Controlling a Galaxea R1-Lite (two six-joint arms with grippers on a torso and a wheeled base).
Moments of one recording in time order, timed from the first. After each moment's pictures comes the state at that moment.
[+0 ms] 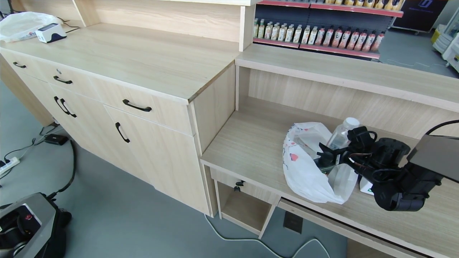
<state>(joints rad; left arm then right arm) 0.00 0.00 0.00 0.00 -0.05 0.00 -0.06 2.35 -0.88 -1.47 0.28 -0.21</state>
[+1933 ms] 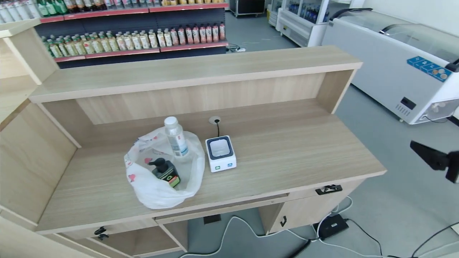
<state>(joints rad) 0.00 0.00 0.00 0.00 -0.05 0.00 -0.08 1.08 -0.43 -0.56 0.01 -0.22</state>
